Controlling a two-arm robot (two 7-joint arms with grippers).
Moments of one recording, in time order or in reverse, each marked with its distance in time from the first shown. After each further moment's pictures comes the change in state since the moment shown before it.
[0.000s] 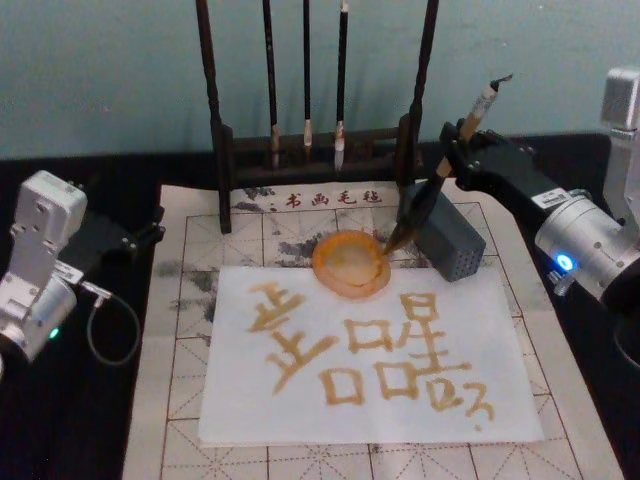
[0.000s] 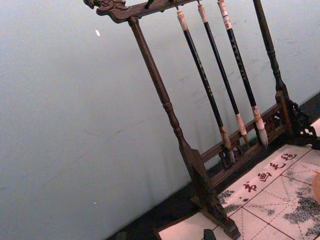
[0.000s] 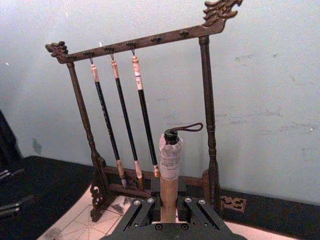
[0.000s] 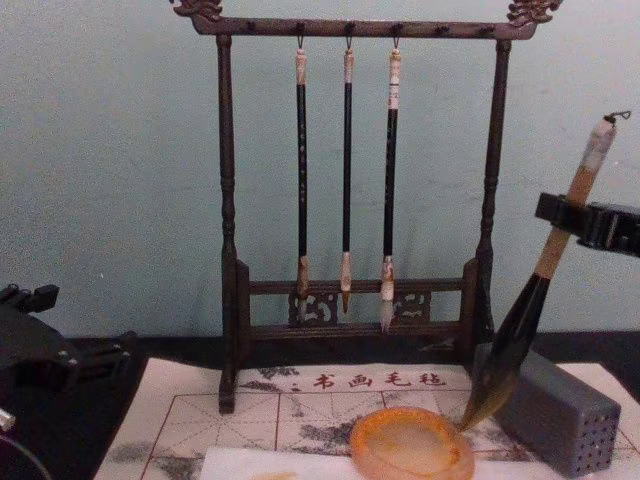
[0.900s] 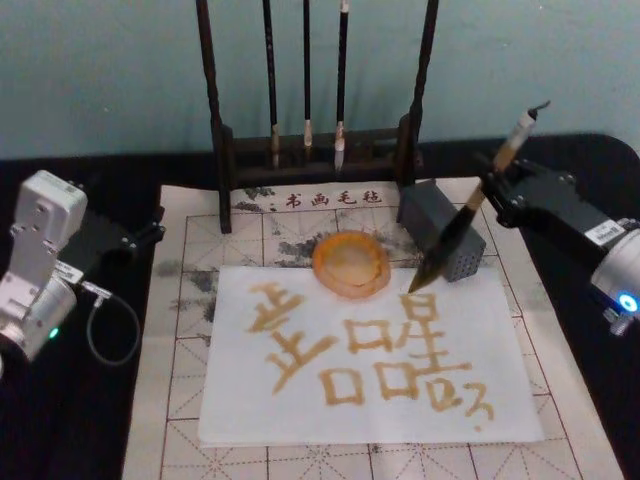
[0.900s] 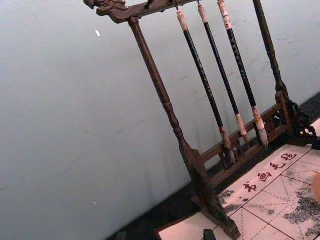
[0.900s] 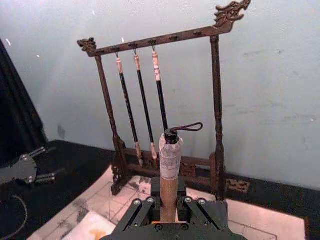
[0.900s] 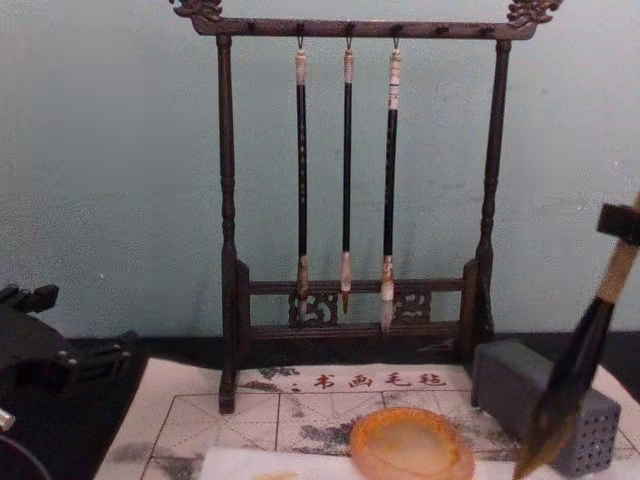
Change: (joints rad) left arm 0.000 0.000 0.000 0.000 0.000 0.000 0.000; right arm -0.177 0.103 0.115 -0.169 0.049 0.042 0.102
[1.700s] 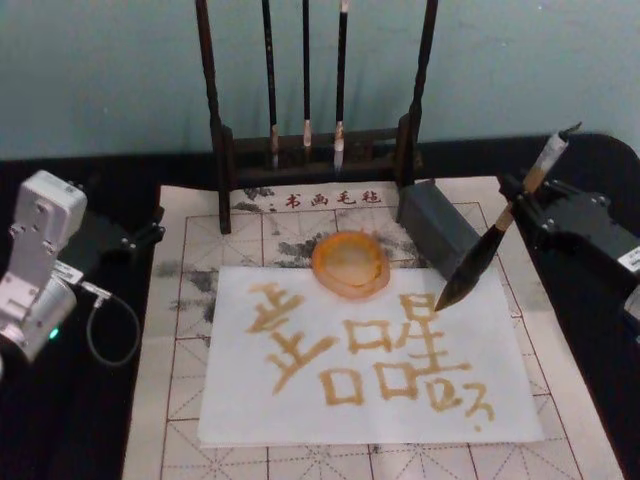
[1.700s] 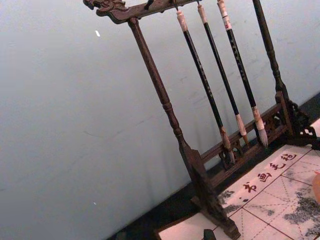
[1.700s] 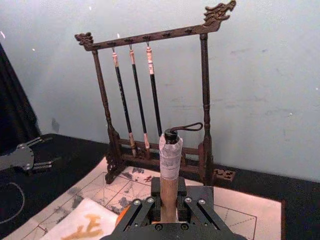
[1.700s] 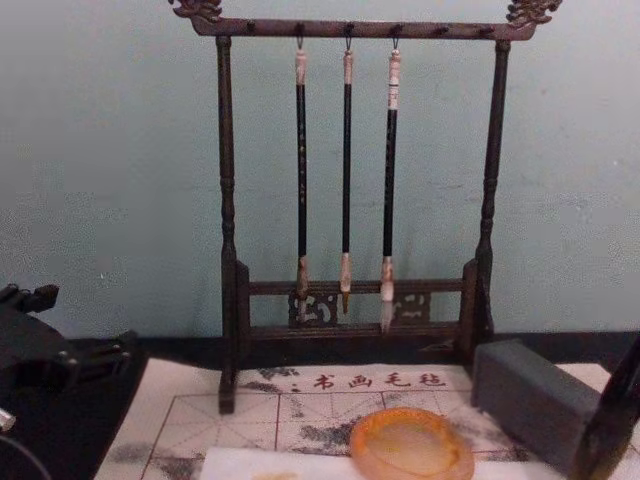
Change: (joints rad) left arm 0.000 0.000 0.000 0.000 0.000 0.000 0.000; right arm -0.119 0.038 0.074 -0.070 -0.011 -0.022 0.002
